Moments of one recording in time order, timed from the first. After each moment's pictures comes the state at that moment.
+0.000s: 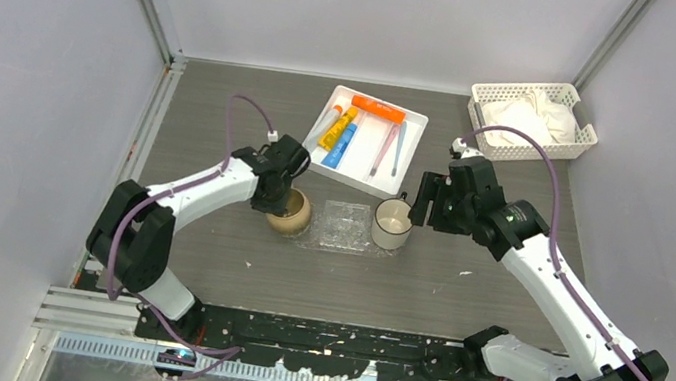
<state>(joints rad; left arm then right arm) -0.55 1.54 1.07 -0.74 -0.25 -0.42 0.52 1.09 1.06 -0.81 0.08 0.49</state>
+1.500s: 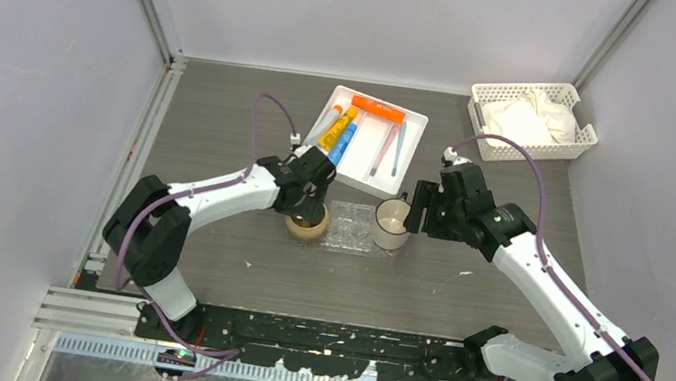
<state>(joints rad) -0.71 1.62 1.09 -0.66 -0.40 -0.49 0.52 1.12 0.97 -0.75 0.05 0.50</state>
